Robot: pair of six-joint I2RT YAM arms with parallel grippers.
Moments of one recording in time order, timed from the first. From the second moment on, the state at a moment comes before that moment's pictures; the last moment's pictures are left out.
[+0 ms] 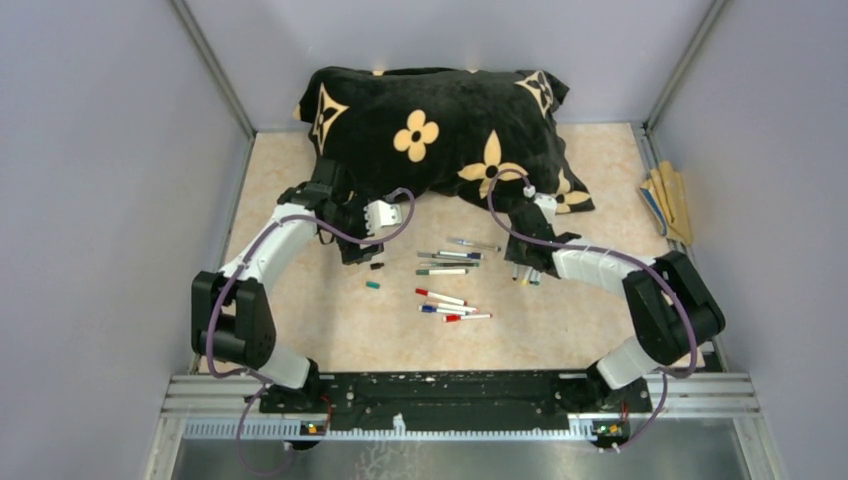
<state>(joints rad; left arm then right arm) -0.24 1.52 1.15 -0.77 0.41 1.14 0.51 1.56 0.78 -0.15 0.34 0.59</state>
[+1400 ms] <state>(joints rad) 0.08 1.39 1.15 -1.00 0.69 1.09 0.86 1.60 0.76 0.12 -0.24 0.10</state>
